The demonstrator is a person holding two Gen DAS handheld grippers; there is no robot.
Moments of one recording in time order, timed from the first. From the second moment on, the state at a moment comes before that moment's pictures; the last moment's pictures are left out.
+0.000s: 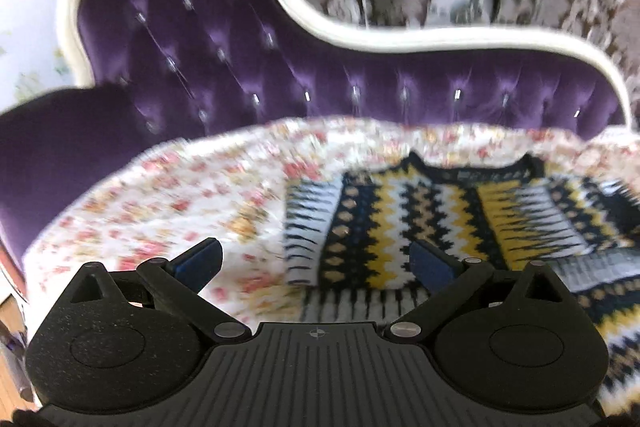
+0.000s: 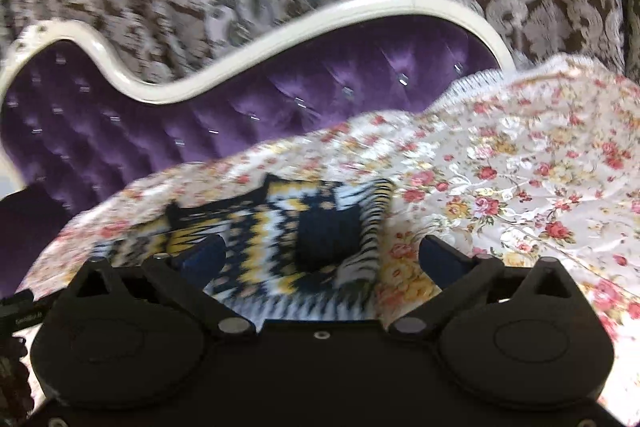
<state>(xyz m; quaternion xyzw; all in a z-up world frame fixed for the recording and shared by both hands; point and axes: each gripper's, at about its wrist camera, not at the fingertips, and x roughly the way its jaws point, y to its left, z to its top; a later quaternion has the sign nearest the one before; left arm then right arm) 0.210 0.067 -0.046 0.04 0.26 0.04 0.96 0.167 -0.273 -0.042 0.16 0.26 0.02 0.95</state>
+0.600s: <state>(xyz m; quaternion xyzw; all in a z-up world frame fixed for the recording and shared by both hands) 0.041 0.073 -0.057 -0.01 0.34 -0.06 0.94 0.002 -0.229 -0.057 0.16 0.32 0.08 0.93</state>
